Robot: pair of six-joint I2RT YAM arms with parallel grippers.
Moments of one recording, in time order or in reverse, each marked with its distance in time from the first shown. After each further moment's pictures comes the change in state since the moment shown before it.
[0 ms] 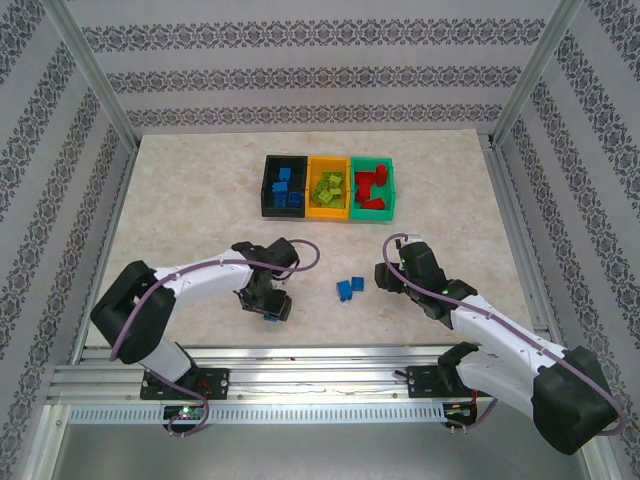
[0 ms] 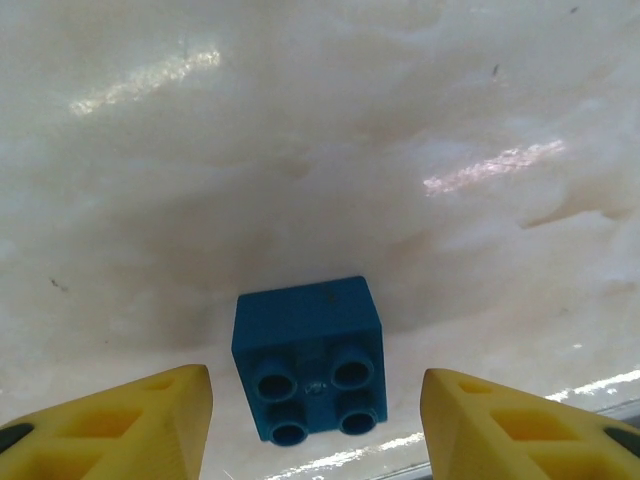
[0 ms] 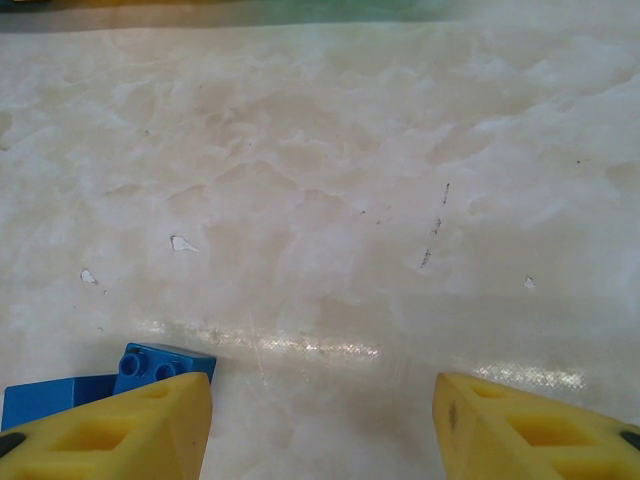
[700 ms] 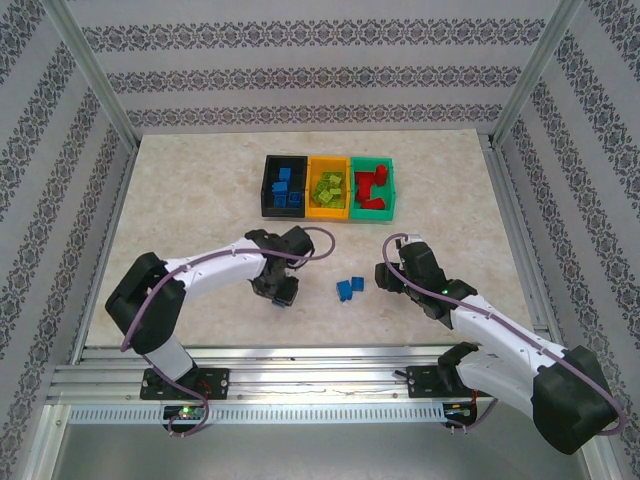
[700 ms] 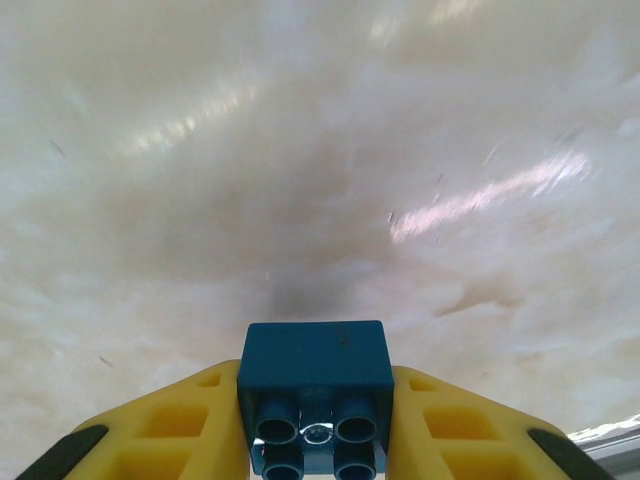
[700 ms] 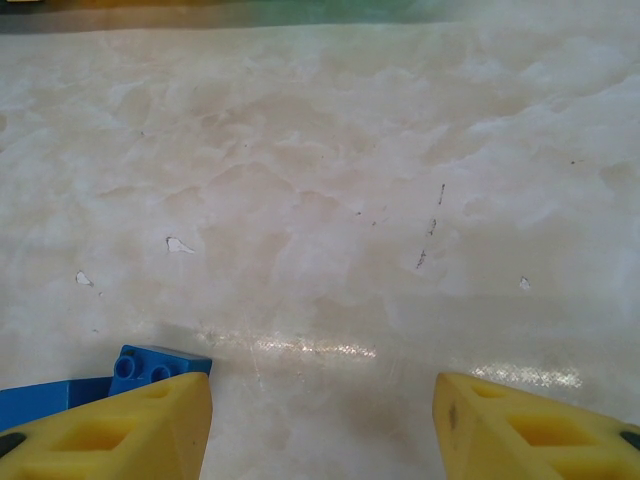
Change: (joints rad) left arm -0.011 0.076 0.196 -0.058 -0.080 0.037; right arm 0.000 0.002 0.000 0.000 0.007 0.000
